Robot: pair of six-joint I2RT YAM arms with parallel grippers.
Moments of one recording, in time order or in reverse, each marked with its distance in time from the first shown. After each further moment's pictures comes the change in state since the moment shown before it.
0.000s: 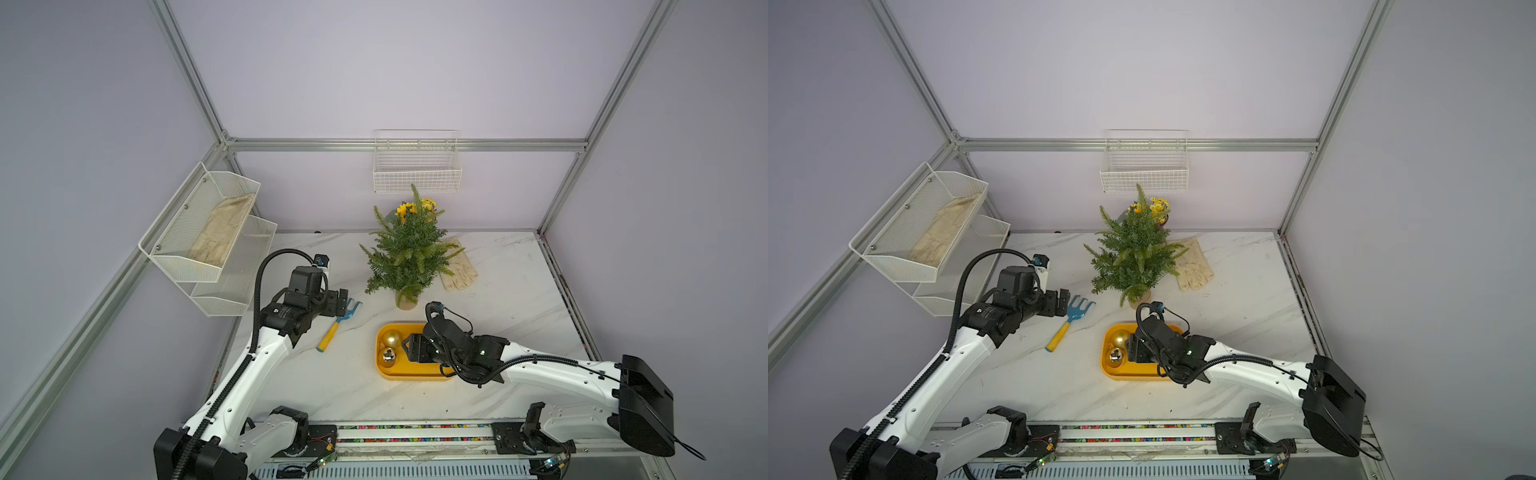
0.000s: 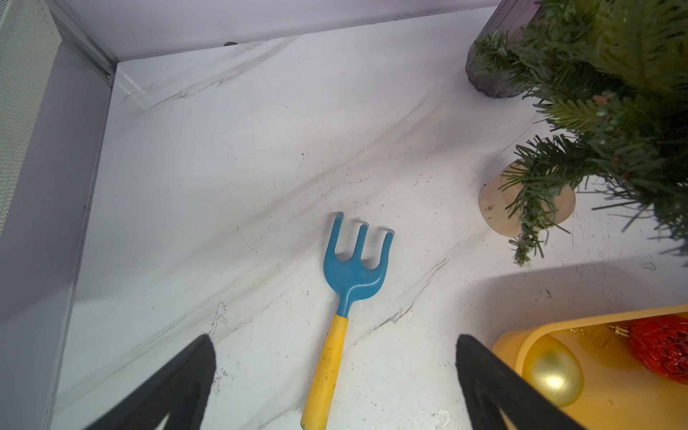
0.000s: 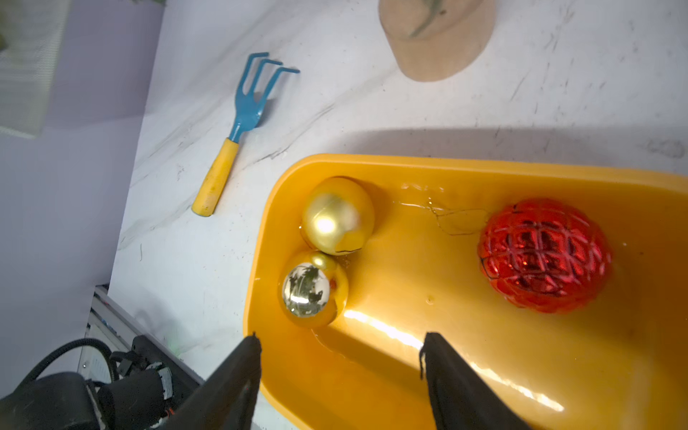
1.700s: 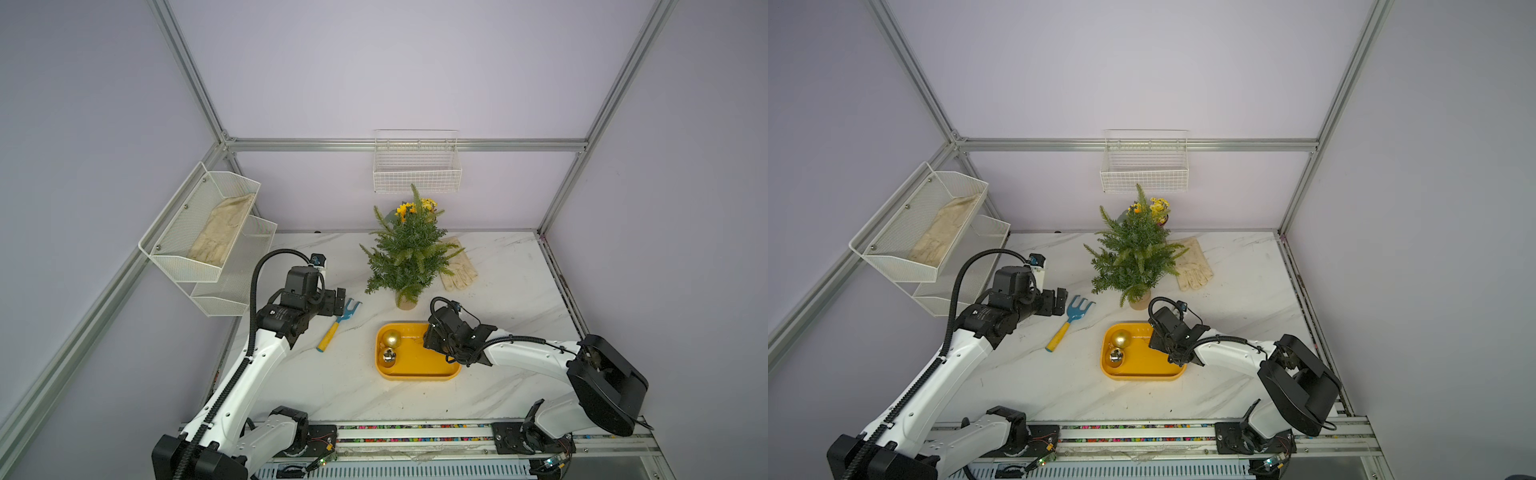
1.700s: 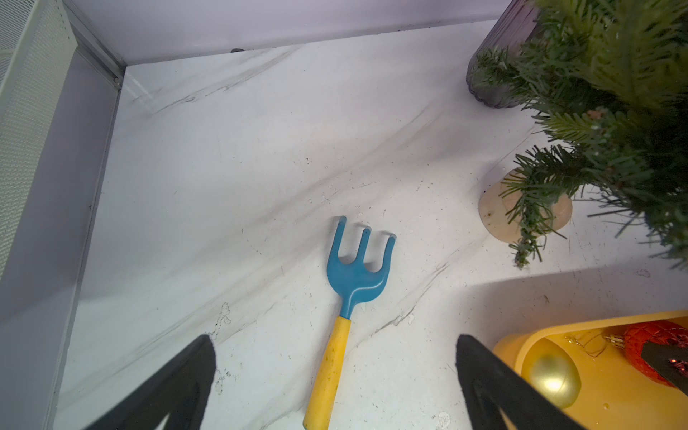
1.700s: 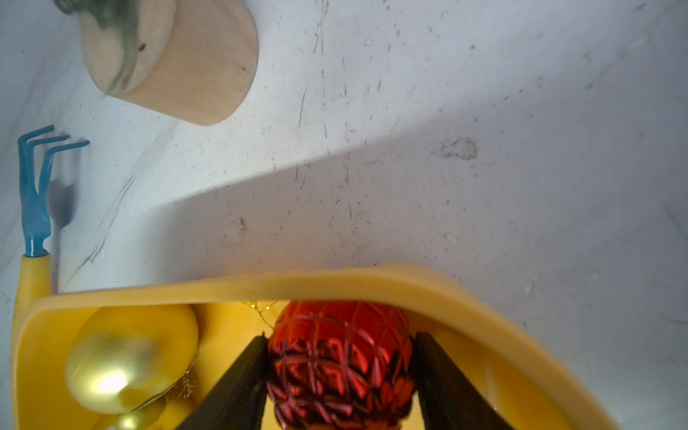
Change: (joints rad) left arm 0.026 -0.015 0.000 0.001 0.013 0.000; right arm -0.196 0.160 -0.065 0.037 0.034 0.076
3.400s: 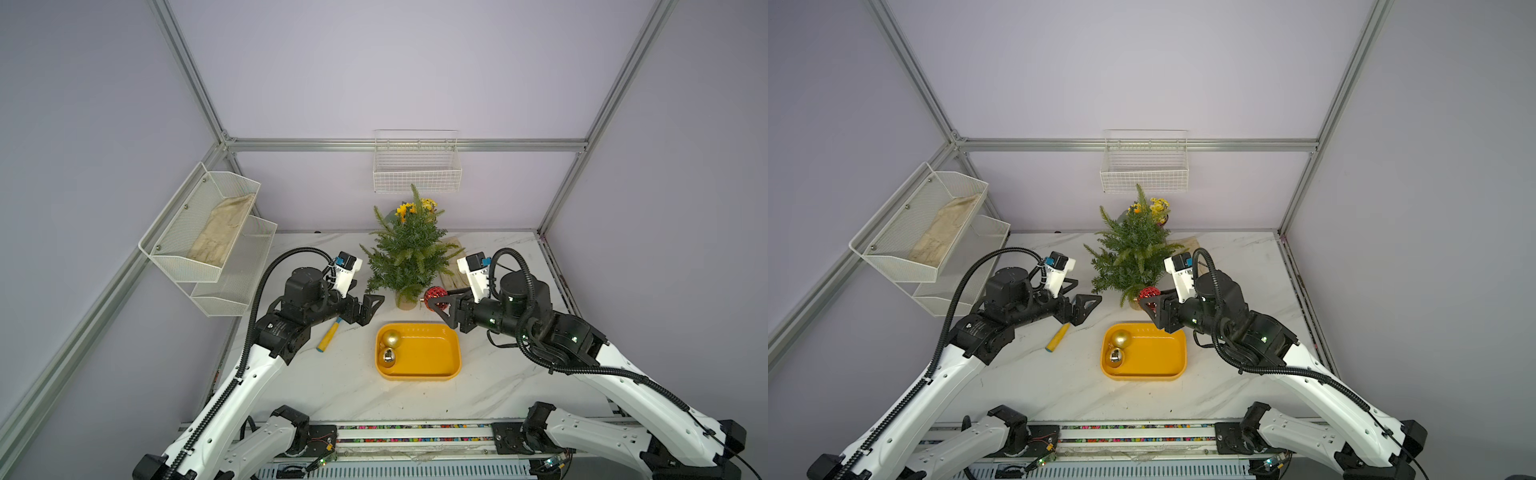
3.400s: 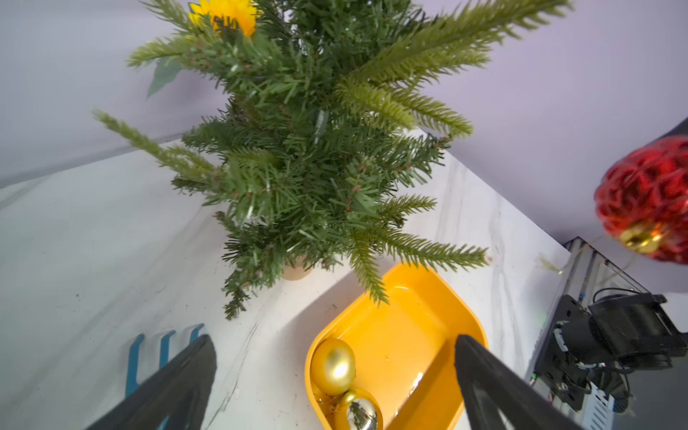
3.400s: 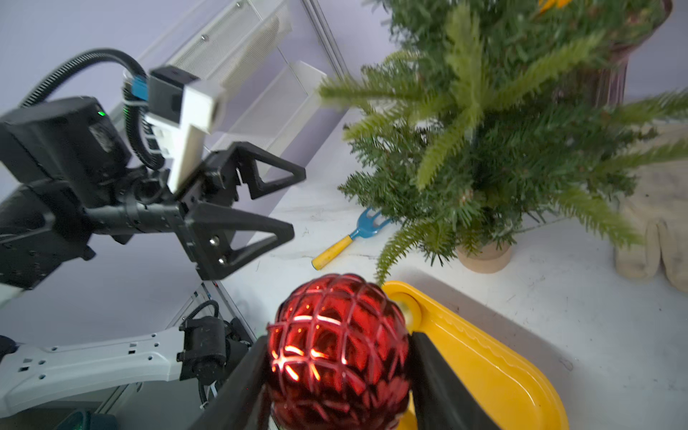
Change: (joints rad) left arm -0.159 -0.081 0.029 0.169 0.514 -0.002; right arm -0.002 -0.486 0.465 -0.292 -0.288 -0.589
